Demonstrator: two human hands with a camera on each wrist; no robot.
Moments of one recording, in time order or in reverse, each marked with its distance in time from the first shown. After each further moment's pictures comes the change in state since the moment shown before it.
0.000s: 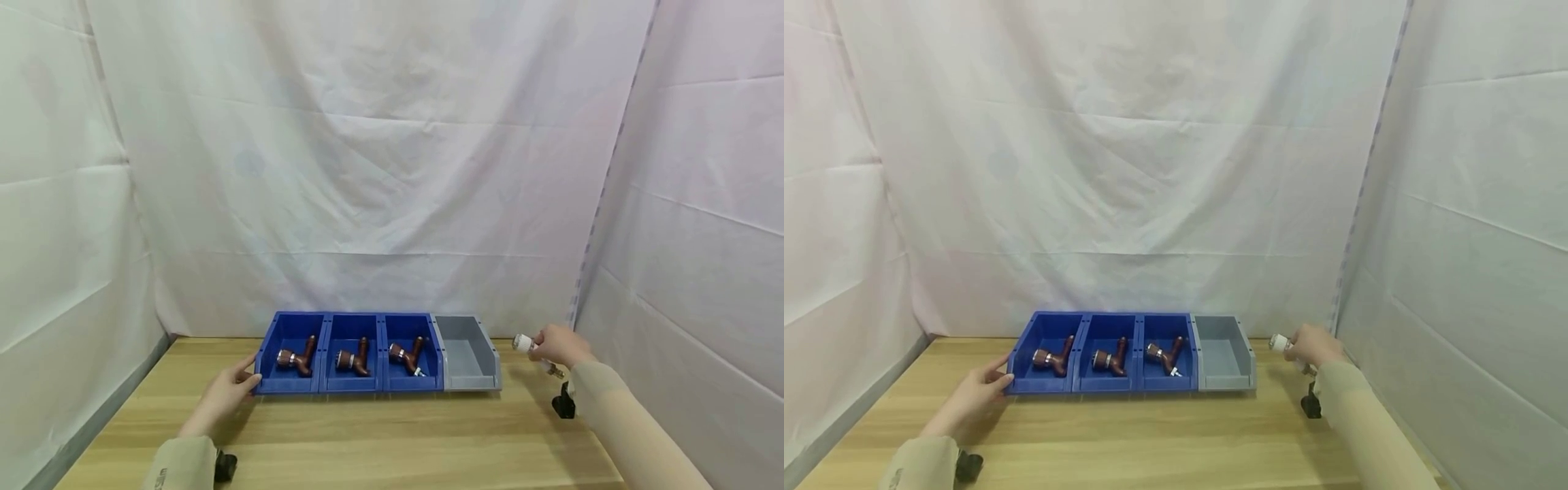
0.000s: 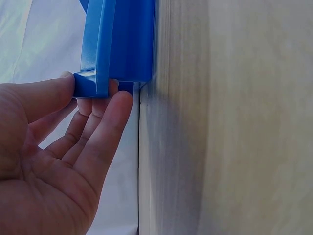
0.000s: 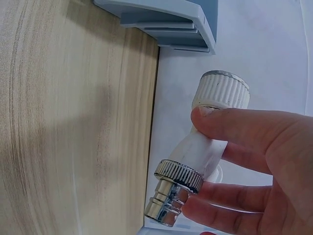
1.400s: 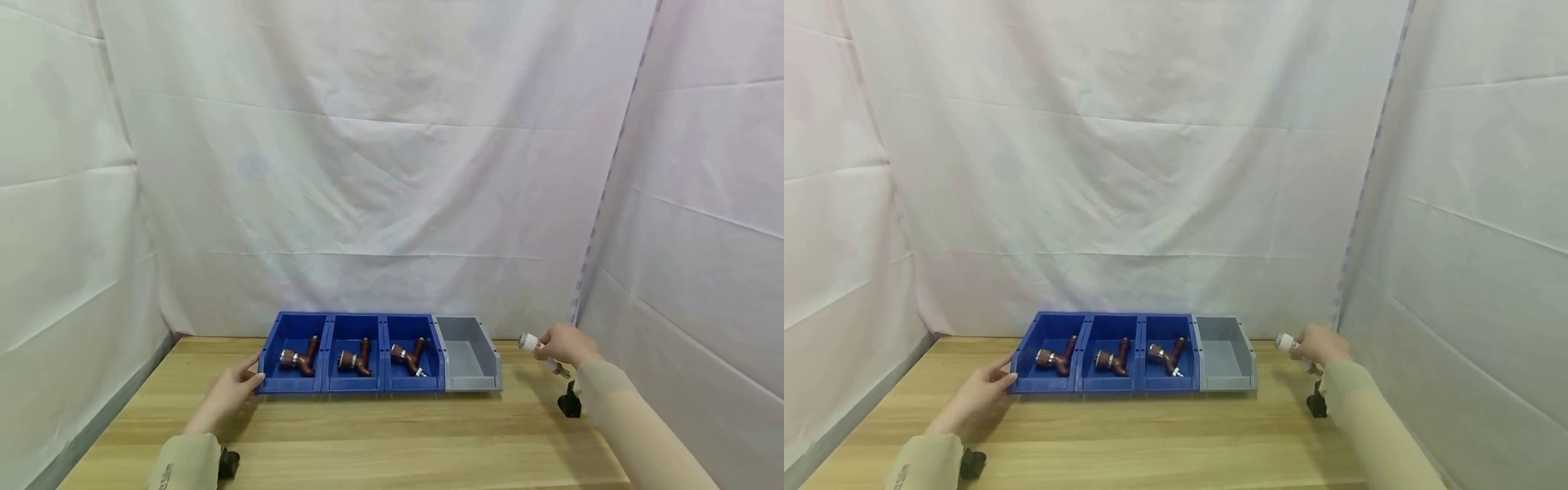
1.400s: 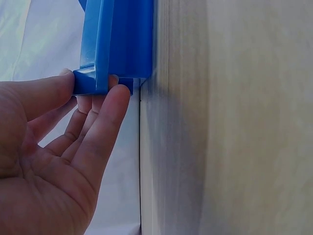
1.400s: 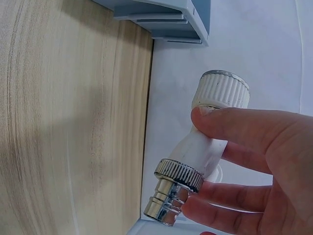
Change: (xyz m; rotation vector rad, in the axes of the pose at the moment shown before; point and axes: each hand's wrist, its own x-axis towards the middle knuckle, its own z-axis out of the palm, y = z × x) left_hand 0.000 -0.004 0.002 0.000 0.012 0.027; right_hand -0.005 0.006 -0.011 -0.011 0.010 -0.007
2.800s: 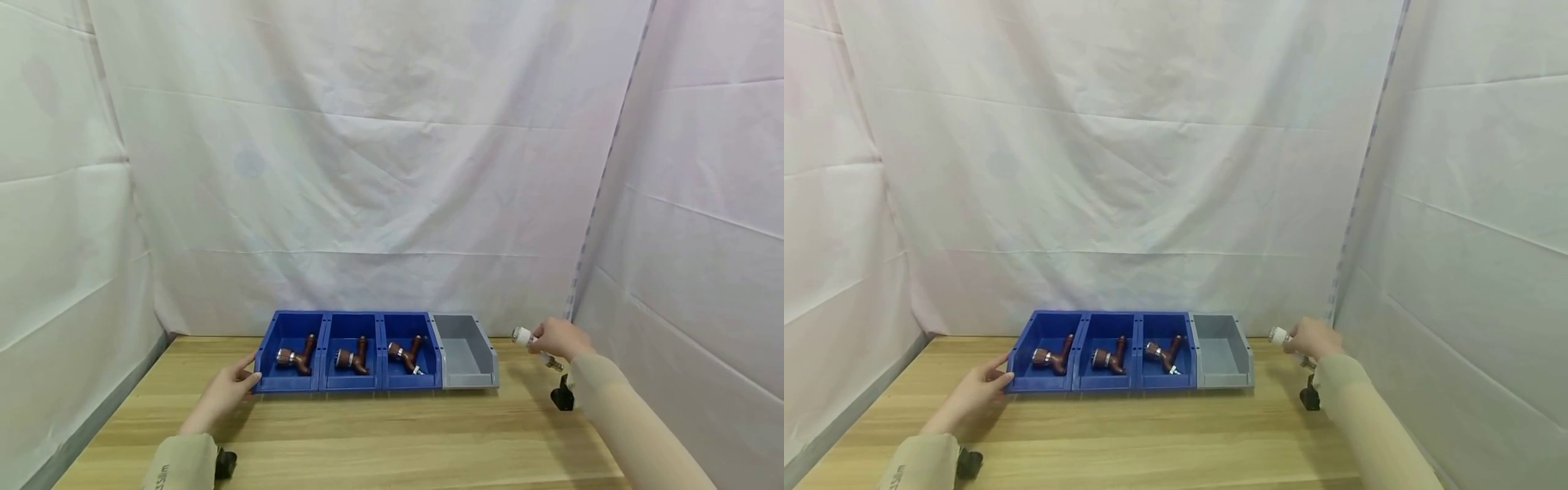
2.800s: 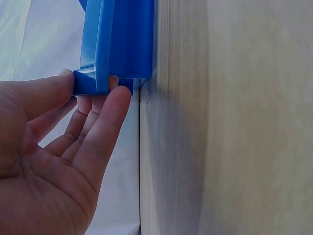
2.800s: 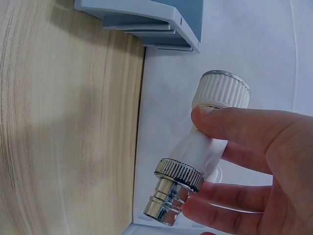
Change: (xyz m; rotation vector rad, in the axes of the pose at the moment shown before) left_hand 0.000 0.001 0.000 -0.013 -0.009 -0.011; right_hand -0.007 -0.017 -0.007 -0.010 -0.004 0.014
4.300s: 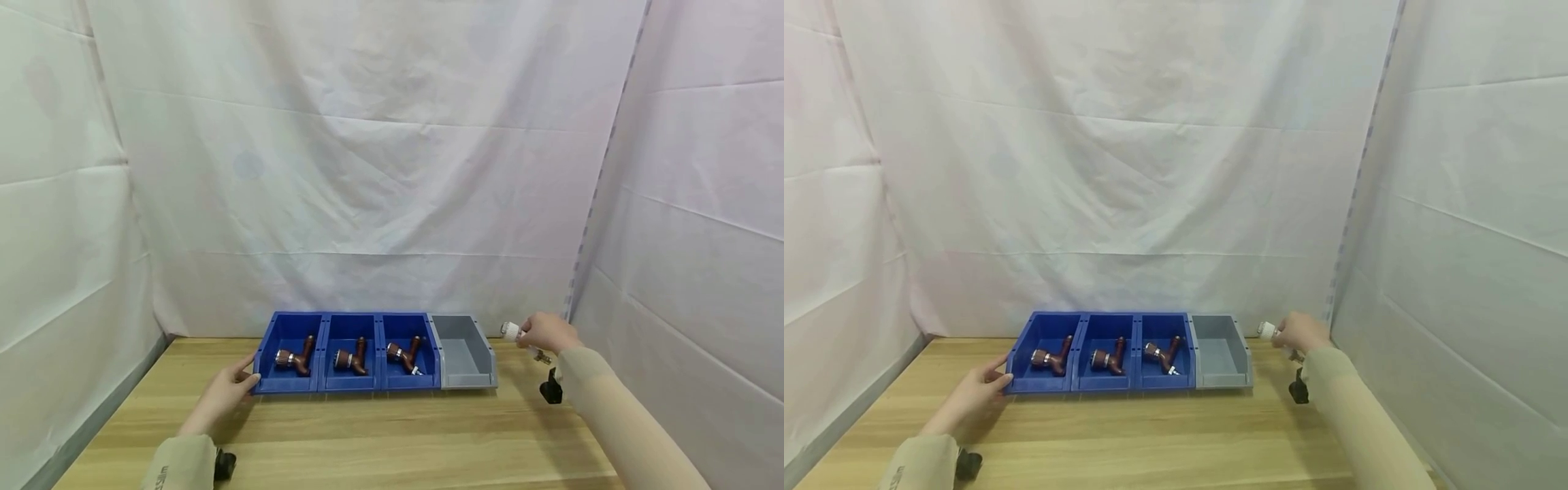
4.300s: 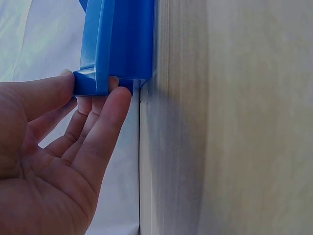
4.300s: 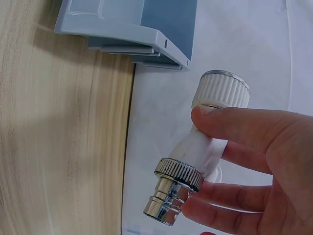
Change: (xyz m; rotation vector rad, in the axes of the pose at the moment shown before) left_hand -0.001 -0.003 -0.003 0.008 -0.001 0.006; right_hand 0.015 -0.016 0.001 -0.020 0.013 -0.037
